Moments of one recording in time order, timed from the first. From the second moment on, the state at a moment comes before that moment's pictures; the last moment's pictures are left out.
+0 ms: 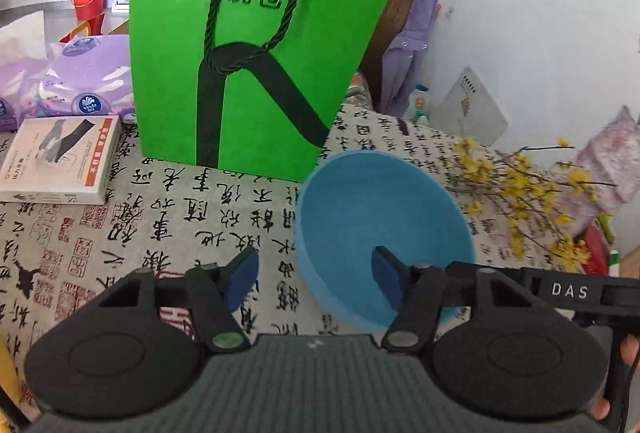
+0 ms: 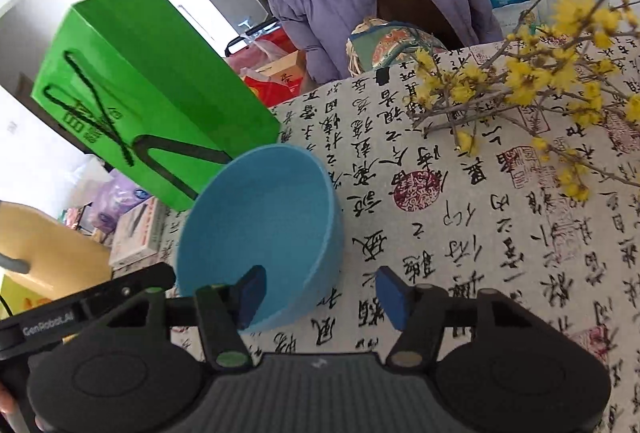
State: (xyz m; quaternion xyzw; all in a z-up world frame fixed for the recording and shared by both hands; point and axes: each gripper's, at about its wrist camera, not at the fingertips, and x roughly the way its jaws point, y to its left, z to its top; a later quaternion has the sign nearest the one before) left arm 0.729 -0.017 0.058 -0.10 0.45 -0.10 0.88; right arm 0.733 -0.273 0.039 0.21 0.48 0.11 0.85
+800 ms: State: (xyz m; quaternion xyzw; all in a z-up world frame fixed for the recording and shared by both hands) left arm 0.645 -0.066 0.095 -0.06 0.45 -0.08 0.89; right arm 0.679 -0.277 0.084 0.12 0.45 0.10 0.88
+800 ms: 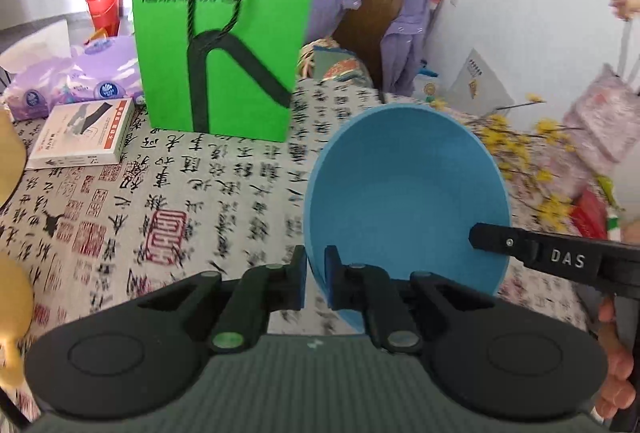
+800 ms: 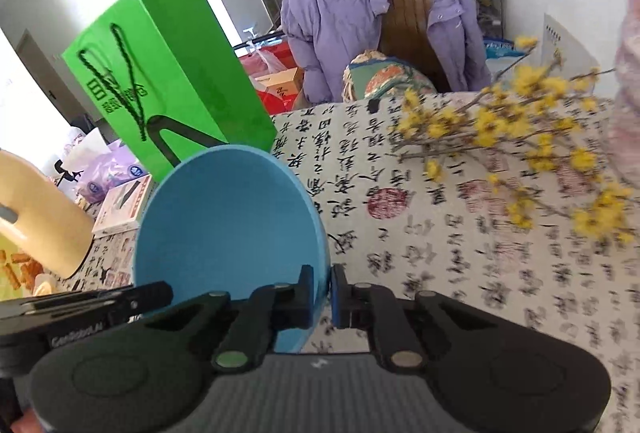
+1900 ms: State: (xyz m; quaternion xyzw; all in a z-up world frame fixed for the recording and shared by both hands) left arm 0.255 -0.119 0.114 -0.11 0.35 -0.10 0.93; right arm 0.284 -0.343 0.133 0.06 0.35 0.11 0.93
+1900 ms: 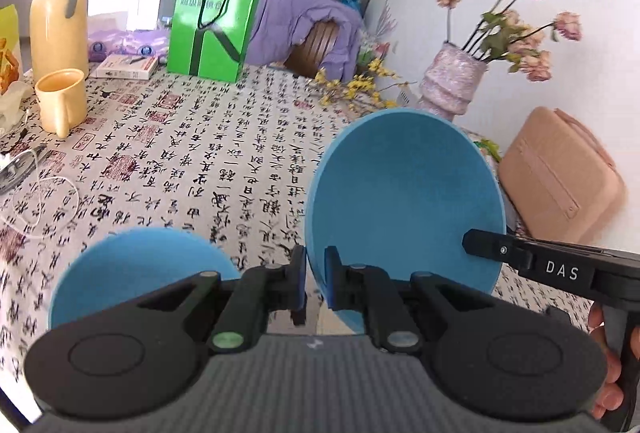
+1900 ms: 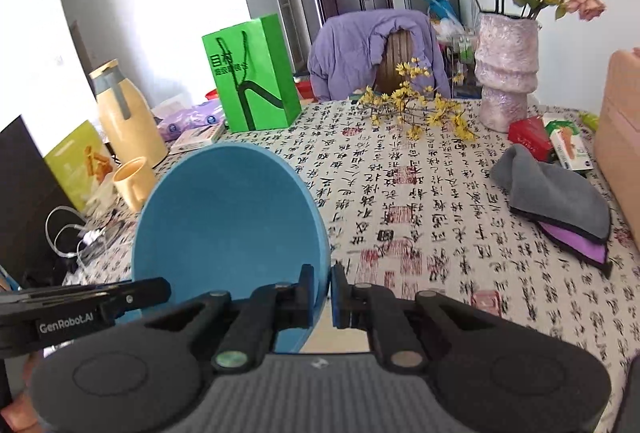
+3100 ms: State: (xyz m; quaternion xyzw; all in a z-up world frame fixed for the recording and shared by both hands) left arm 0.184 0.002 0.116 -0.18 0.28 -0.07 0.94; right arm 0.214 -0.253 0.122 0.09 0.29 0.19 0.93
